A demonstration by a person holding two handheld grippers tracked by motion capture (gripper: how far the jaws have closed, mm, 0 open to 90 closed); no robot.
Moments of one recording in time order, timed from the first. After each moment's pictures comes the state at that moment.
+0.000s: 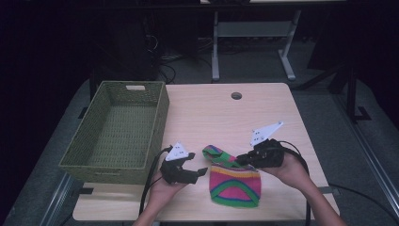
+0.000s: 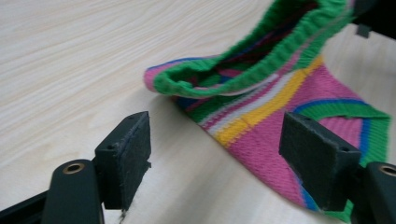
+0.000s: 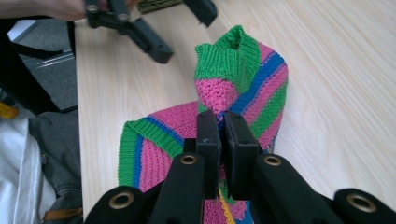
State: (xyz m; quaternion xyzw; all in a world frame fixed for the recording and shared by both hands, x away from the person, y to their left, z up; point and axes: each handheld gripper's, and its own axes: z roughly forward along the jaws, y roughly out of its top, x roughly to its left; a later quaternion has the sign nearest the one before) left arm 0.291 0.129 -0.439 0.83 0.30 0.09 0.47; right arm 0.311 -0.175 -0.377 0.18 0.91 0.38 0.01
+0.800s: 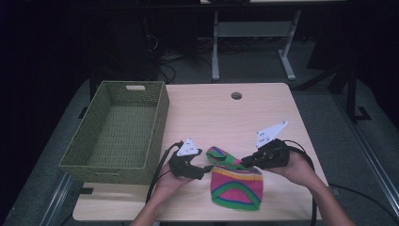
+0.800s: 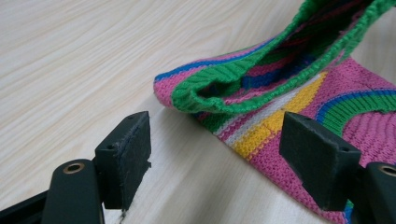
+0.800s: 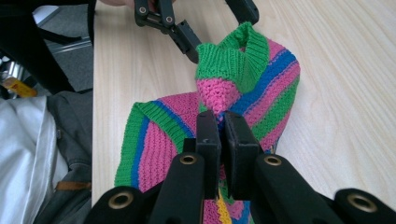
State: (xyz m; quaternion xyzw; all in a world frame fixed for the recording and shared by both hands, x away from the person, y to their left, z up) left arm 0.314 0.108 -0.447 0.85 0.24 0.09 0.45; right arm 0.314 -0.191 -0.378 0.14 0.92 0.38 -0.01
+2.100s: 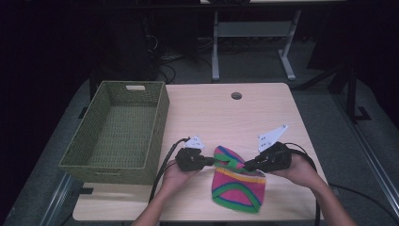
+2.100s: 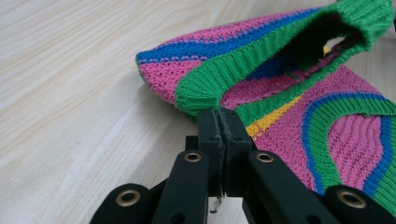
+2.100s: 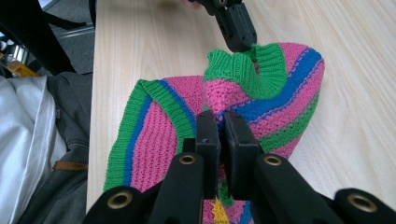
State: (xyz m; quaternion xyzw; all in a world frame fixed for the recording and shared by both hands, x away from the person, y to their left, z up) left arm 0.335 0.092 -0.456 0.87 0.24 0.01 0.43; right arm 0.314 -0.198 -0.391 0.12 0.92 0.36 -0.01
